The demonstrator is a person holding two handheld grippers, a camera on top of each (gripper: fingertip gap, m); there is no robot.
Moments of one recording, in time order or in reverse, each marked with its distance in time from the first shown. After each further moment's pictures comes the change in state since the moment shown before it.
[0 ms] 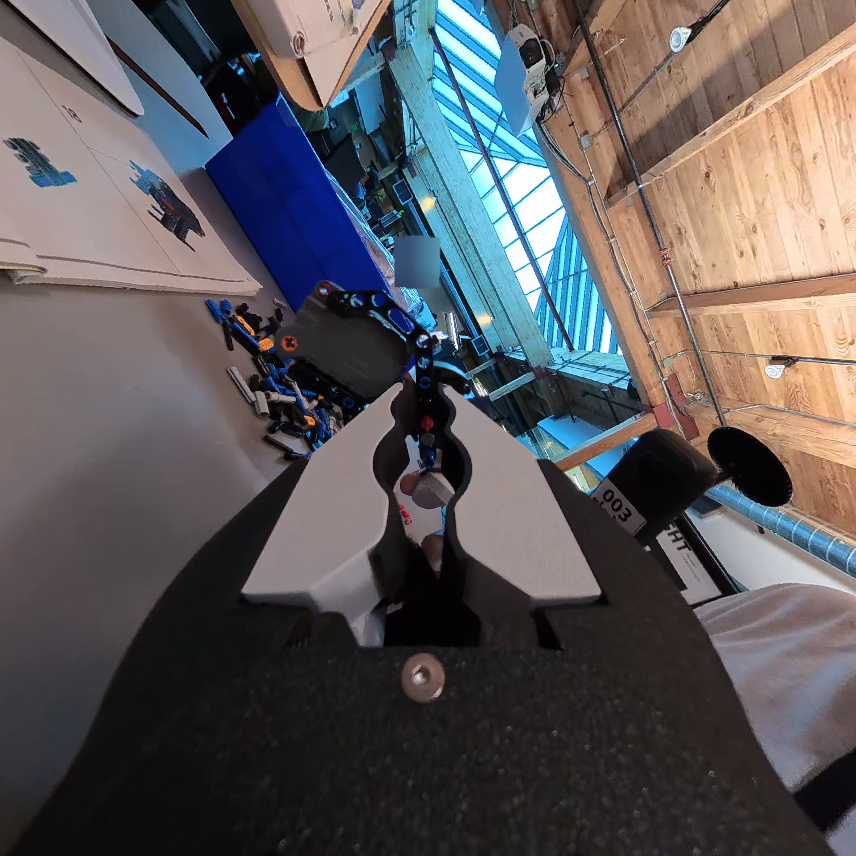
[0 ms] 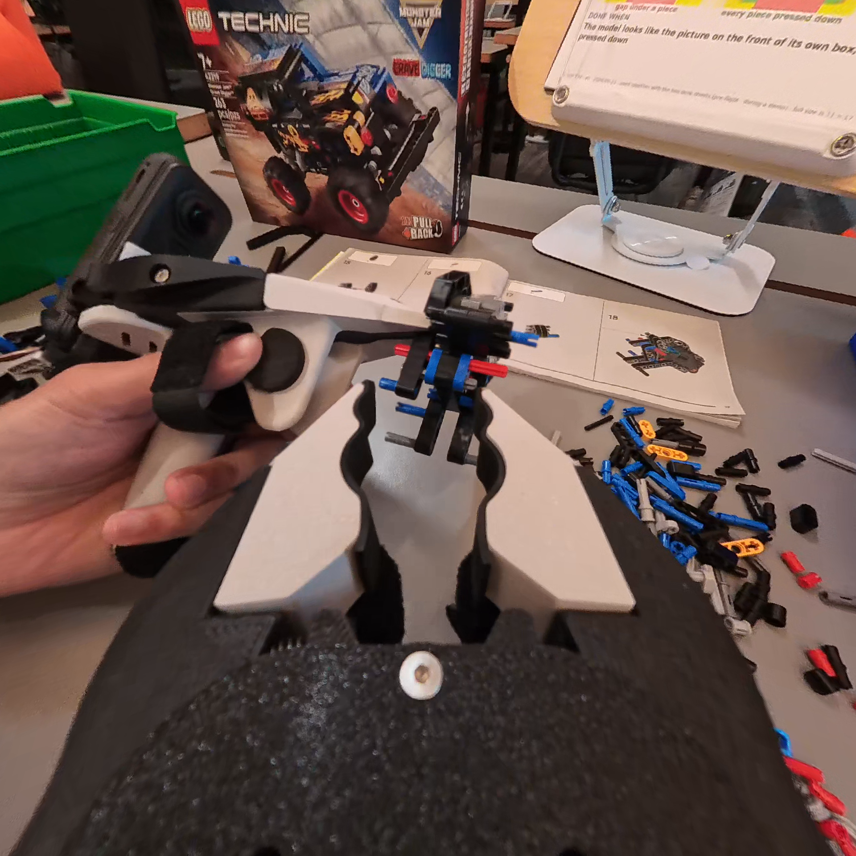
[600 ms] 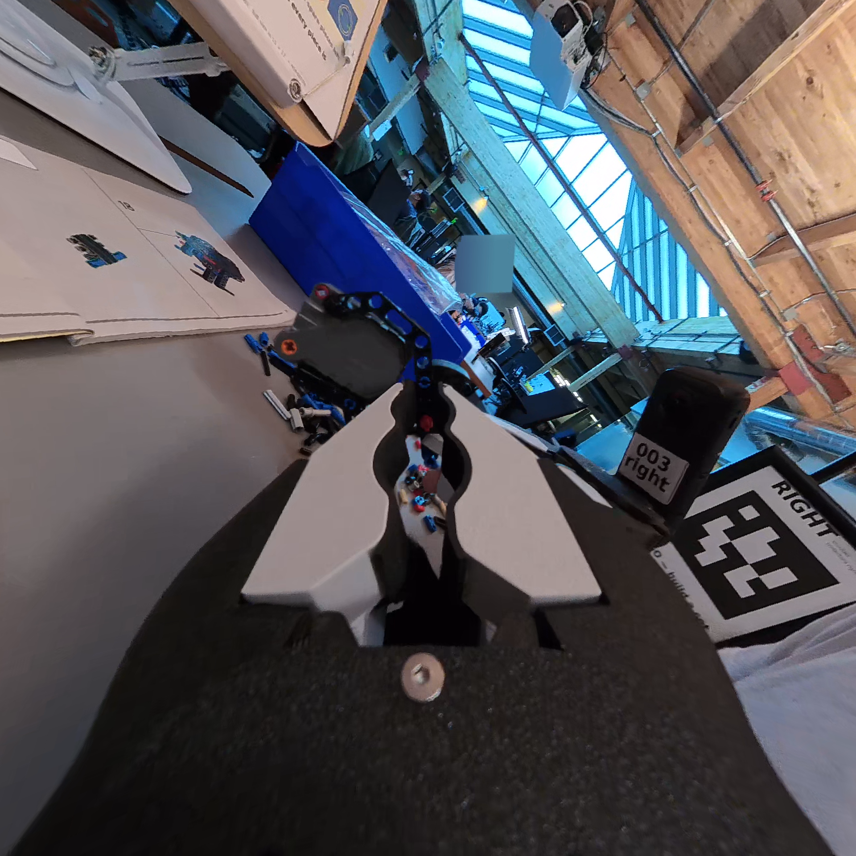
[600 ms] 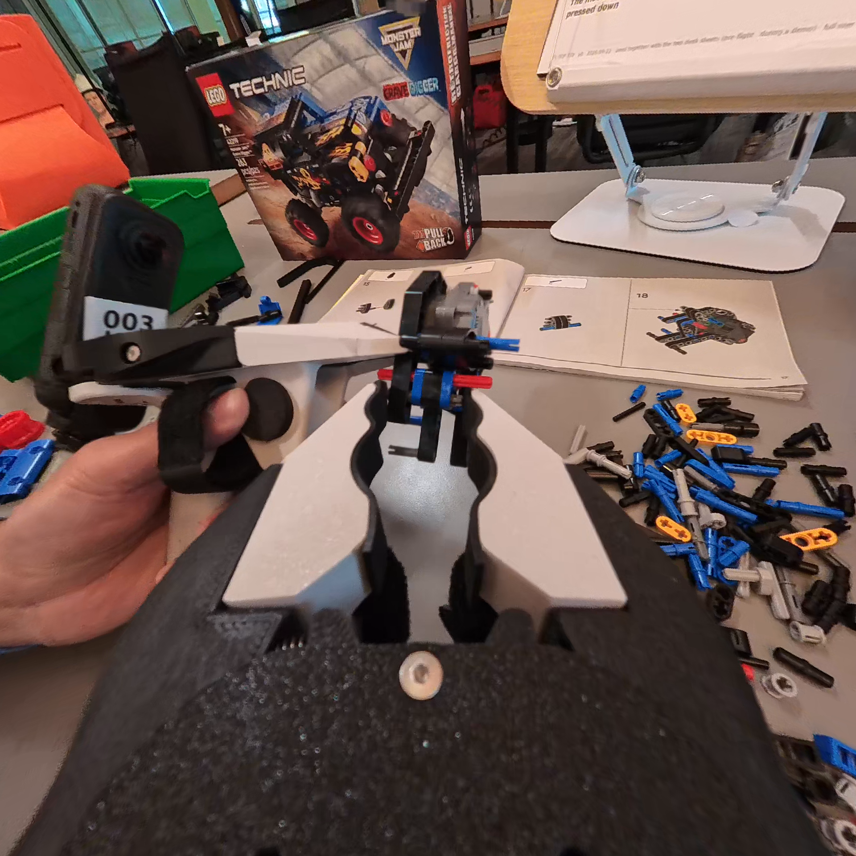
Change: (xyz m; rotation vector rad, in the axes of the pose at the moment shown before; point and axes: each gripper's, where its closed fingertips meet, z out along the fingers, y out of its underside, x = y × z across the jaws) left arm 0.003 0.004 0.000 0.018 -0.115 0.228; right arm 0.004 -0.004 0.002 0.017 -0.074 0.171
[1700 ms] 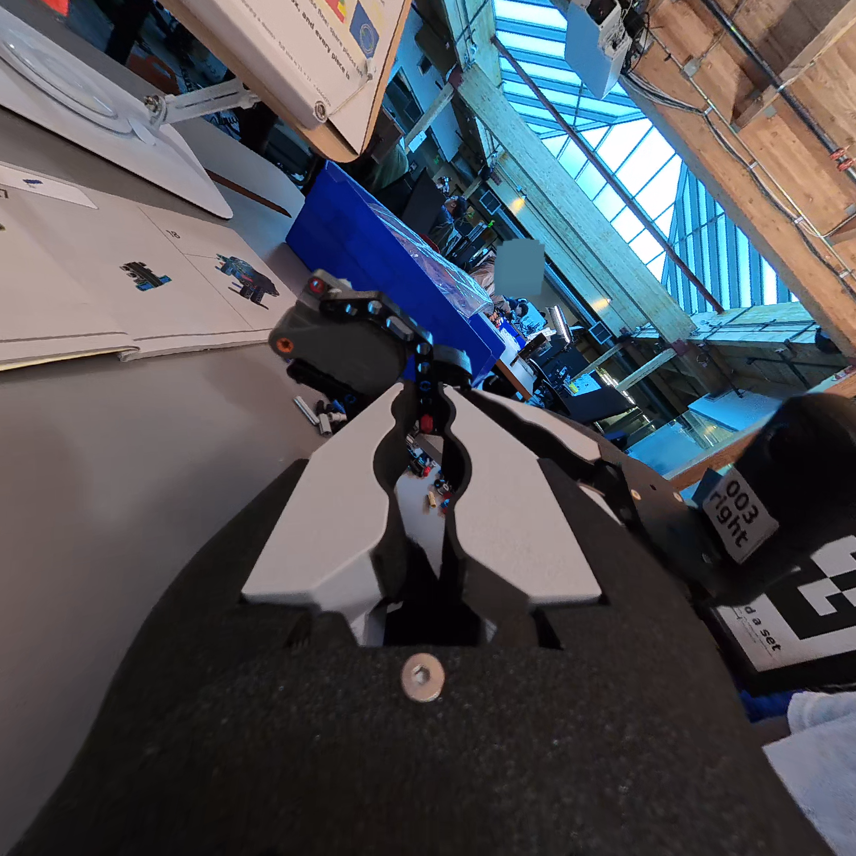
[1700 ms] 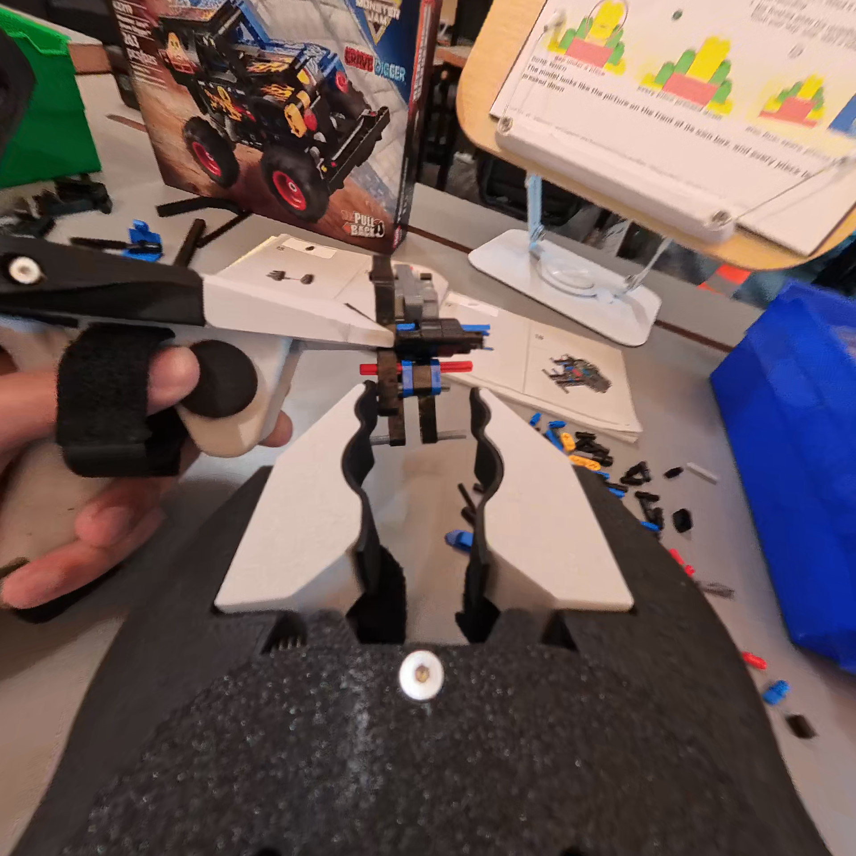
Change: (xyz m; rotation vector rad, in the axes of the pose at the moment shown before) left arm -0.006 0.000 -0.001 0.012 -0.087 0.084; right arm 0.014 -0.002 -0.002 -0.003 0.241 -0.340
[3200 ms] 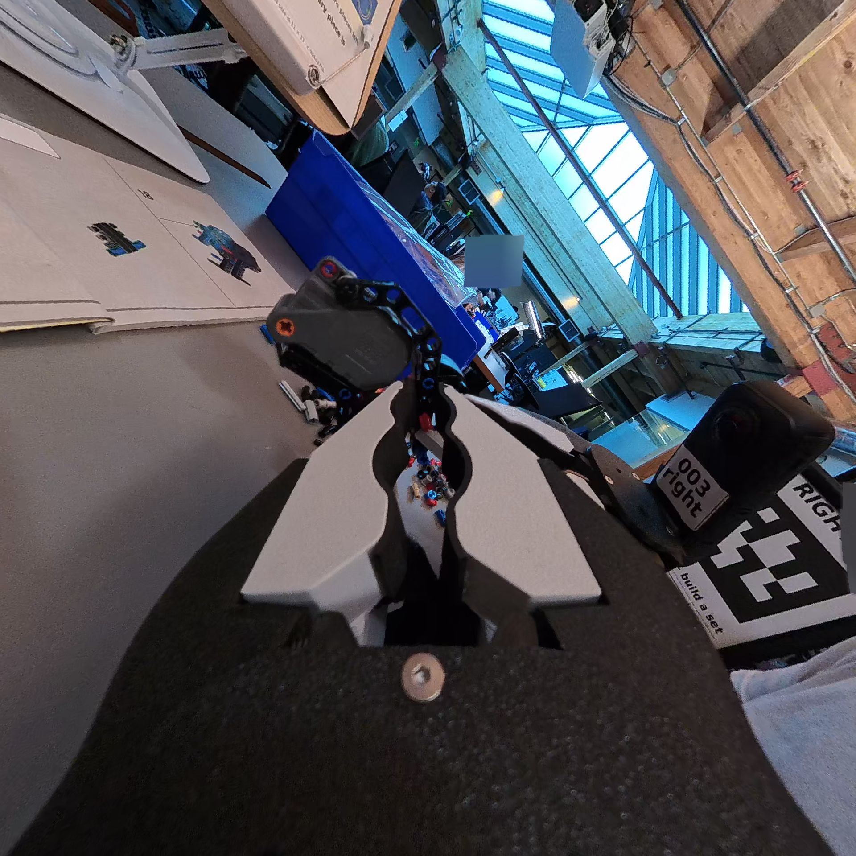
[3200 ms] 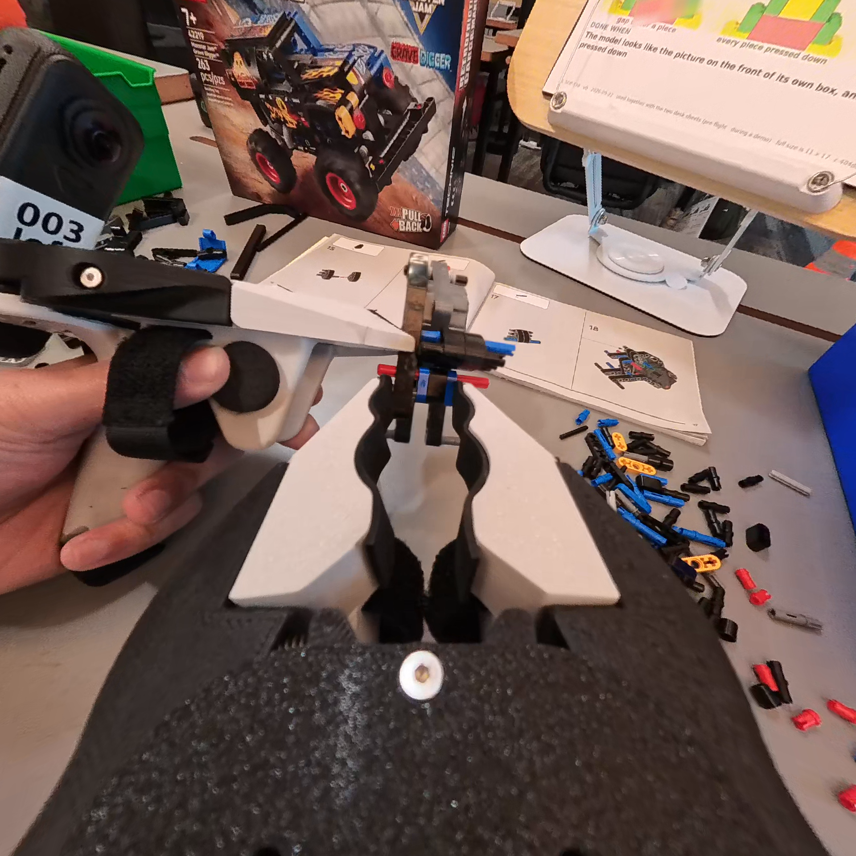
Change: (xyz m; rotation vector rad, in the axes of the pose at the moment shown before) left arm -0.001 0.005 0.001 -0.030 0.050 -0.079; right arm -0.010 0.004 0.002 -0.013 -0.151 0.074
